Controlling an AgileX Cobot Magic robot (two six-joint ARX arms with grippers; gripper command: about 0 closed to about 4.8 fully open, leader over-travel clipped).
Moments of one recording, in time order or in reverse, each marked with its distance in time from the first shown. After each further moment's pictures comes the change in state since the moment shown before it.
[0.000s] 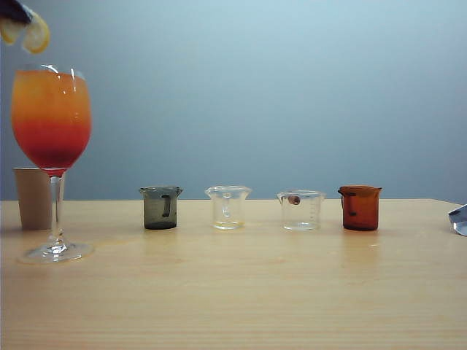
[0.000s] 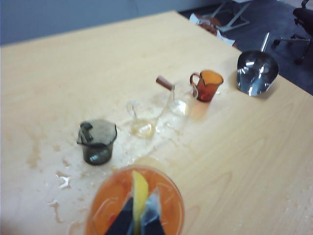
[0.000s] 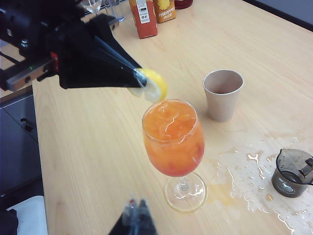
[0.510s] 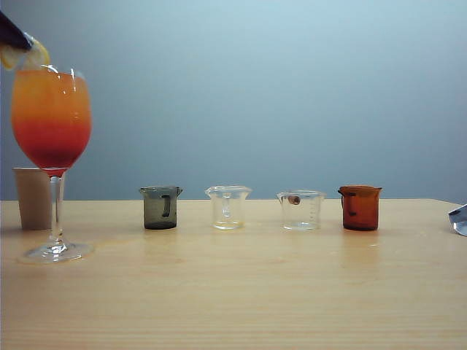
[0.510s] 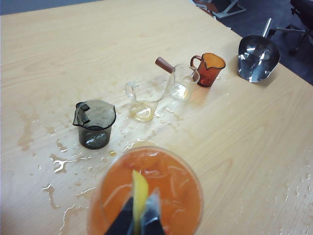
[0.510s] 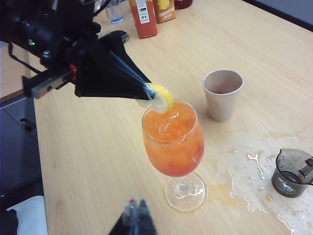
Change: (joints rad) left arm 0.007 0.075 0.000 -0.039 0.007 0.060; right arm 0.000 0.000 0.000 0.000 0.000 0.000
